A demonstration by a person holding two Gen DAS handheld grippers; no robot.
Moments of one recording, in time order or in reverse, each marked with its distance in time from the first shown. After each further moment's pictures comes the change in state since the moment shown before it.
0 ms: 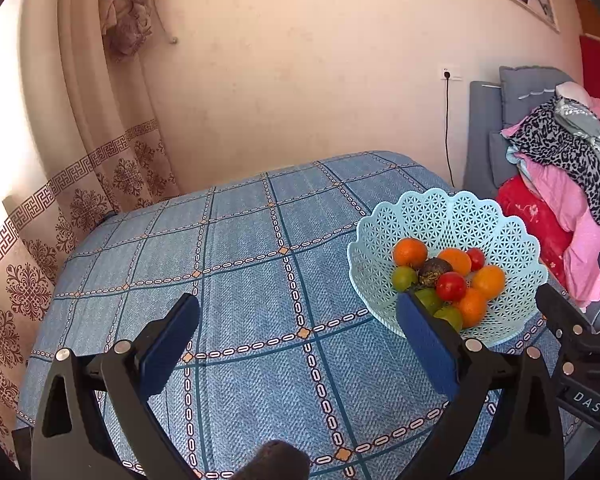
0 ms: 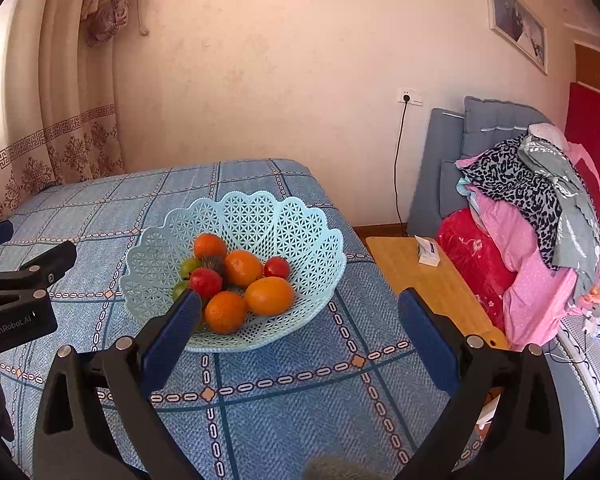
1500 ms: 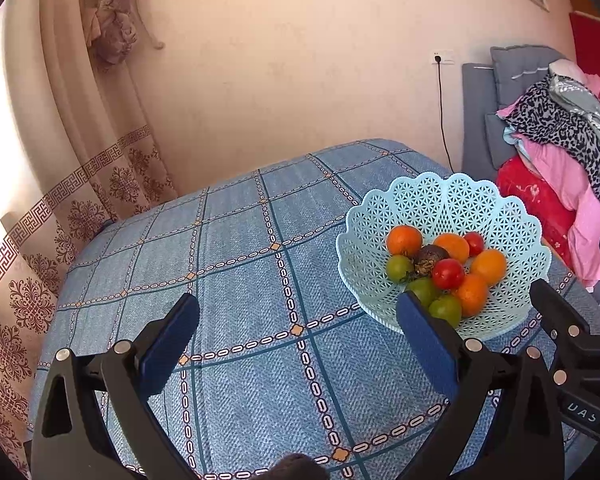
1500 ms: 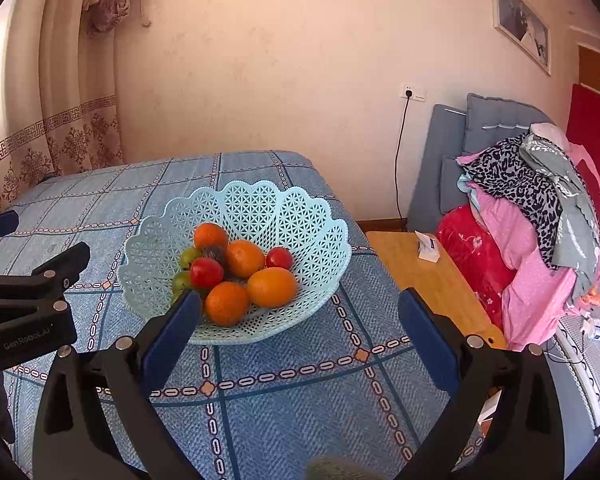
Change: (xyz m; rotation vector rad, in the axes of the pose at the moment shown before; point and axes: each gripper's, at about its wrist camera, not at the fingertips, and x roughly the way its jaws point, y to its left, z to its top) left arm 0.009 -0.020 0.000 0.065 0.024 0.017; right arm 0.004 0.002 -0.005 -0.011 0.019 0.000
